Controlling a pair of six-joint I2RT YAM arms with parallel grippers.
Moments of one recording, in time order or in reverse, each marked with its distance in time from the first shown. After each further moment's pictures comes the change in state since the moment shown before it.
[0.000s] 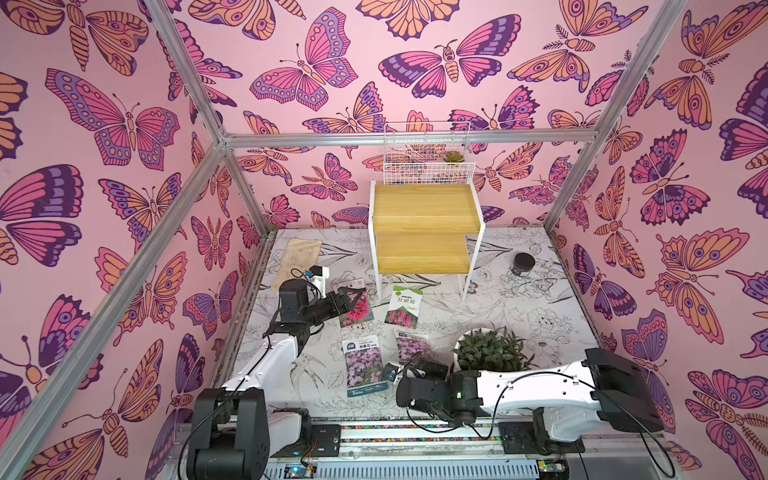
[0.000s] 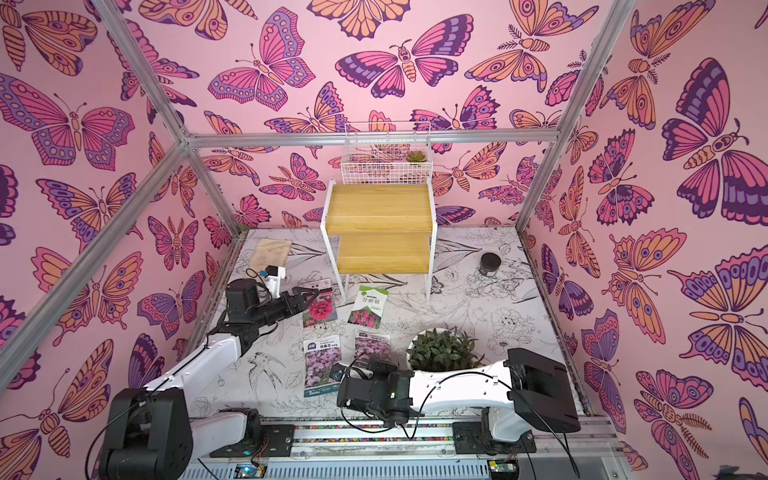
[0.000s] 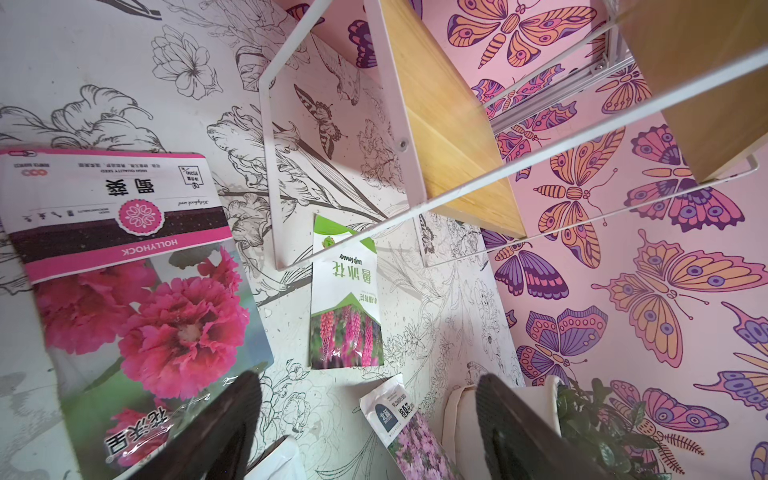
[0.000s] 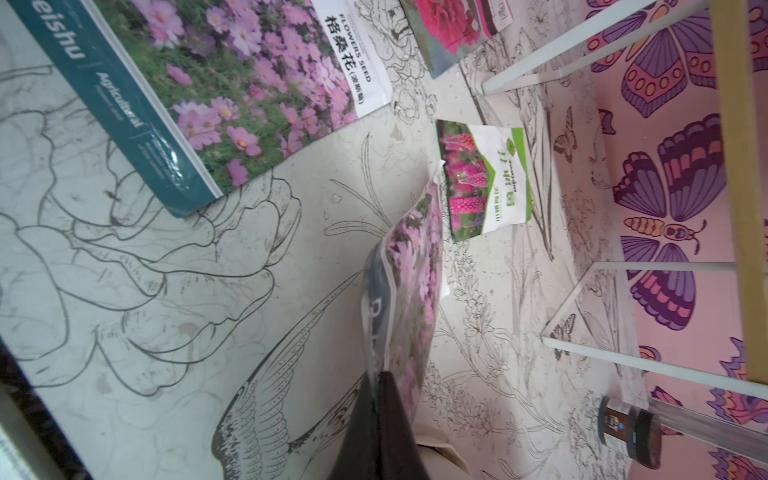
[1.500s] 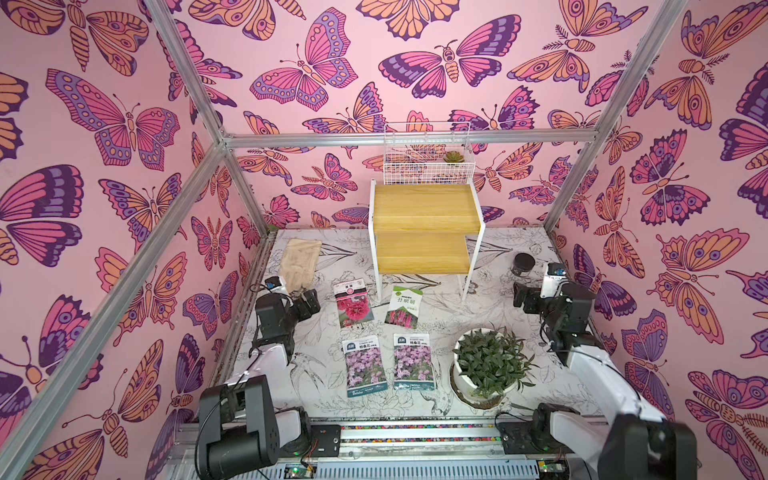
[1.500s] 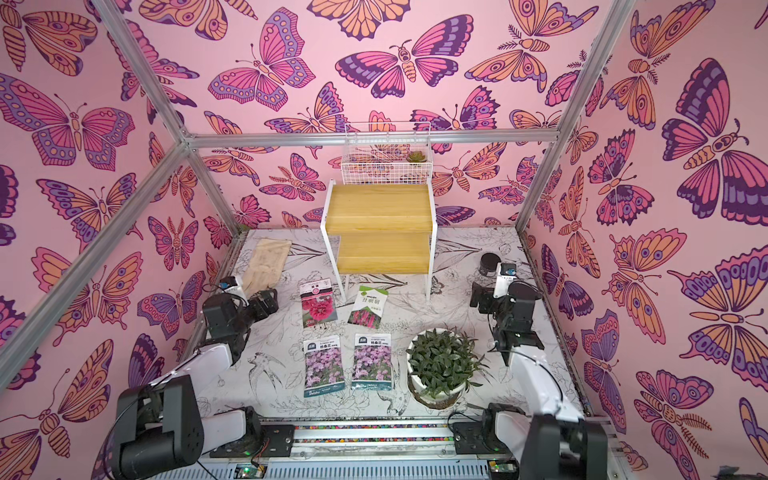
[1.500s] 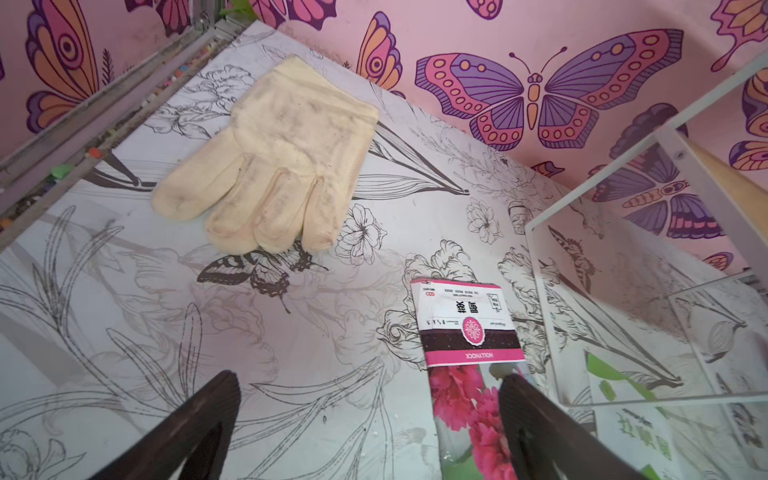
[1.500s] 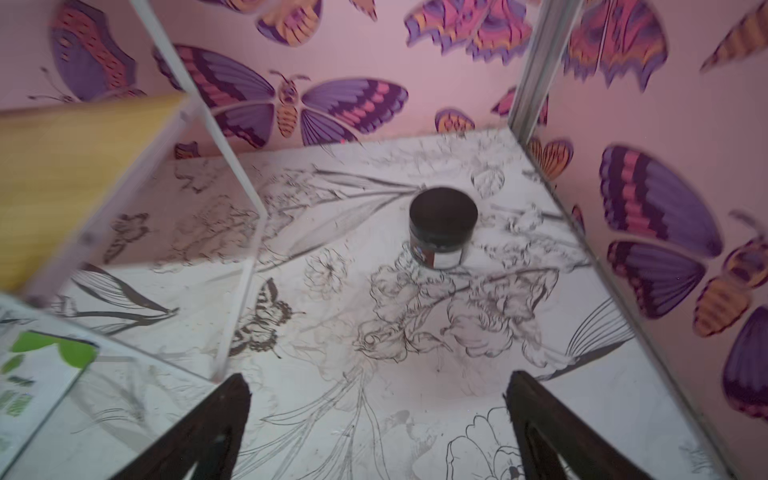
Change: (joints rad) left arm 0.251 0.044 -0.175 0.279 -0.476 0.291; right arm -1.622 -0.337 -0.416 0.749 -0.801 0.048
